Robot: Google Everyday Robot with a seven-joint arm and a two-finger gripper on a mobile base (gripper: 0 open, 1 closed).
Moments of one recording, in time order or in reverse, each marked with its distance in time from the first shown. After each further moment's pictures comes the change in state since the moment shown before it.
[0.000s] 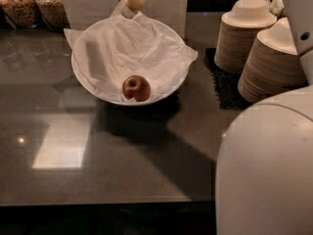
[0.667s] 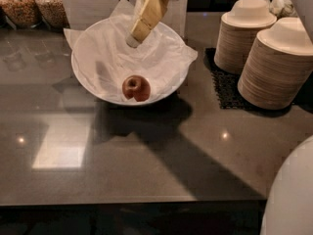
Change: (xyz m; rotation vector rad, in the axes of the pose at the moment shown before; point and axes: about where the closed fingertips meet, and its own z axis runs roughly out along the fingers) arm 0.032 0.040 0.019 -0.042 -0.021 0.096
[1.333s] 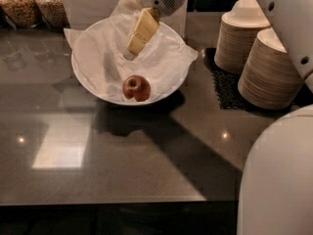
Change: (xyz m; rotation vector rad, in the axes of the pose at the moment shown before) arm 0.038 -0.010 0.036 -0.053 0.061 0.082
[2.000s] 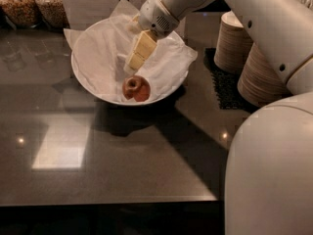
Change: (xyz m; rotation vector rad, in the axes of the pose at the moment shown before) arm 0.048 -0.010 0.041 -0.053 0.042 0.110
